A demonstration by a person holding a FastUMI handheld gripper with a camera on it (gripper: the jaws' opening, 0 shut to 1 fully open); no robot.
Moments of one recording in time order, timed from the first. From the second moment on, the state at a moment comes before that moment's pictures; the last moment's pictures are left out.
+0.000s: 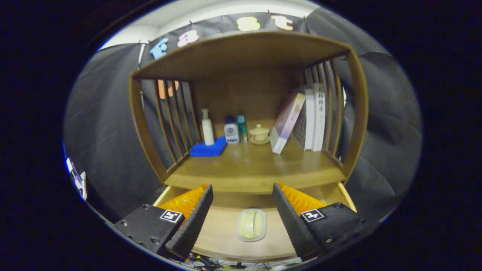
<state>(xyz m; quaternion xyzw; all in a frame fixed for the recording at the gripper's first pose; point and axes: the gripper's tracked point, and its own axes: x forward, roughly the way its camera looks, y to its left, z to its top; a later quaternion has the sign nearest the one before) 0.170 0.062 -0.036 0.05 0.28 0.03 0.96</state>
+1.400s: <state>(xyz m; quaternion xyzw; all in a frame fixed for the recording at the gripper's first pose) 0.170 0.060 -0.181 0.00 0.59 -0.01 0.81</state>
